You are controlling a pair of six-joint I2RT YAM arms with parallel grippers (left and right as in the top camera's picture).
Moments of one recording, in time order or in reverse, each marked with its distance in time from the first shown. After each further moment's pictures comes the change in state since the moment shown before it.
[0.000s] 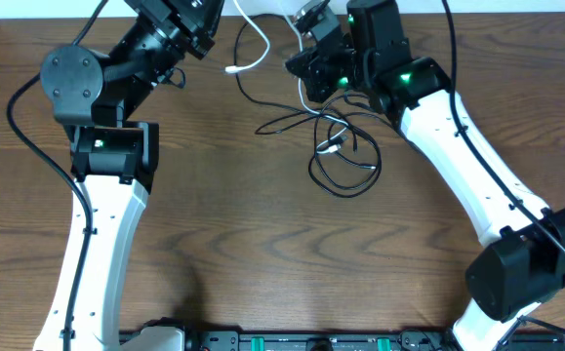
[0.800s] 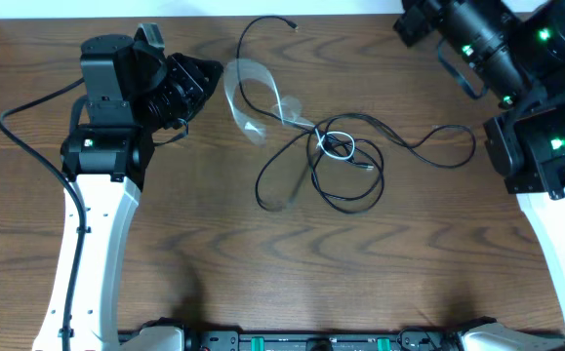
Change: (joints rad) left arm 0.051 0.002 0.003 -1.026 -0.193 0.743; right arm -0.119 -0.438 0.001 0.426 0.117 0.254
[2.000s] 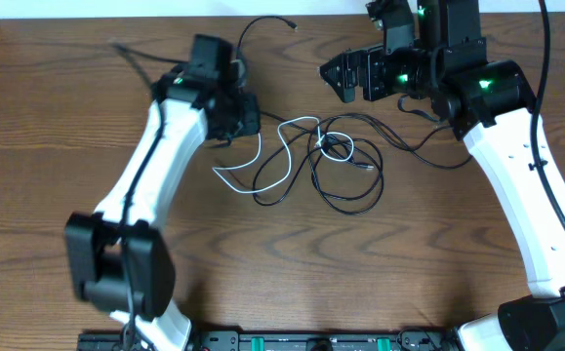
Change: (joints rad) left arm -0.214 0.450 0.205 -0.399 -0.312 0.529; right arm 0.000 0.237 0.005 -0.723 -0.049 -0.068
